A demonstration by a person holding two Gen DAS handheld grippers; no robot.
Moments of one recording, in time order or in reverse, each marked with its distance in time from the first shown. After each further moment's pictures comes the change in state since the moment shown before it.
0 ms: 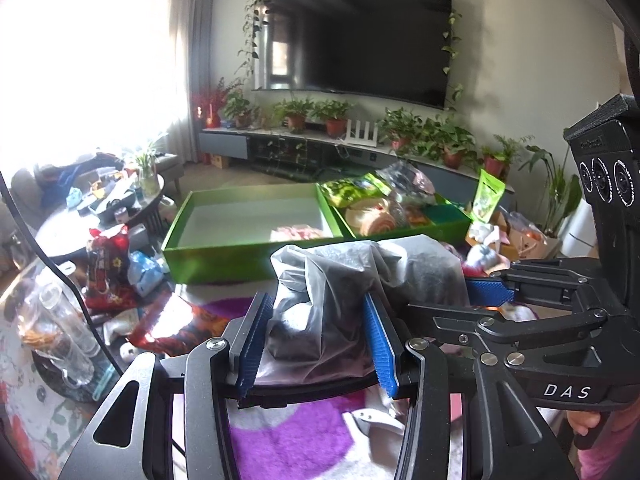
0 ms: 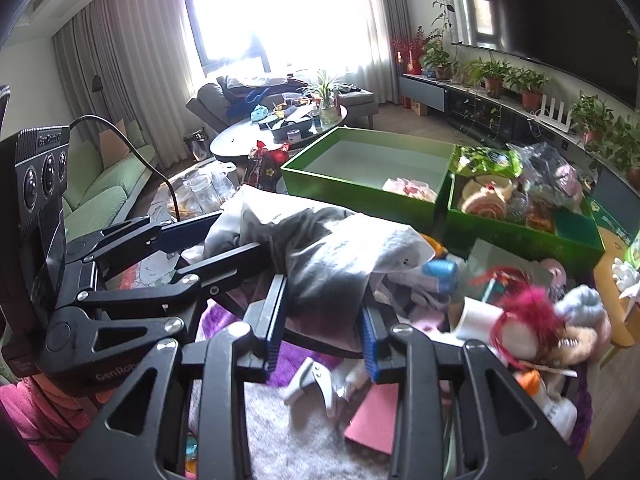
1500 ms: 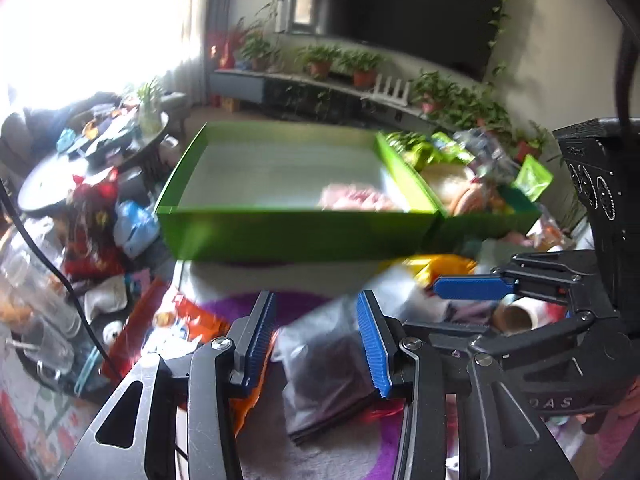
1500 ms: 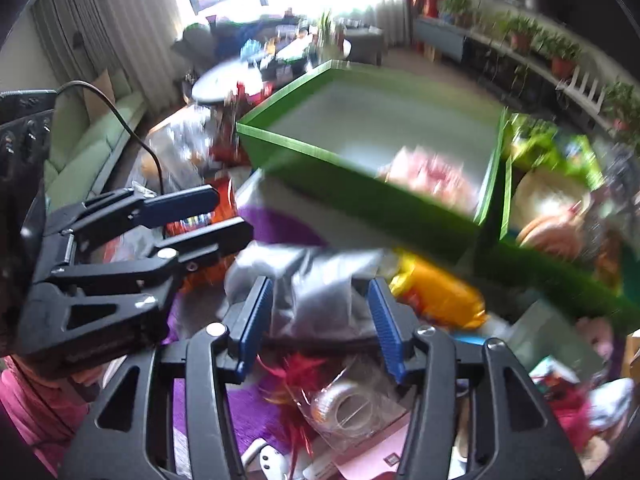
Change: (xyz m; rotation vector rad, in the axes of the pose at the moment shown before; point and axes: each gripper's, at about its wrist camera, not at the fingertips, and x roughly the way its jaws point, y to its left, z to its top) left arm 0.123 0.081 -0.004 -0.111 0.201 0.004; right arm 0.158 -0.035 0.038 -0.031 0.291 -0.008
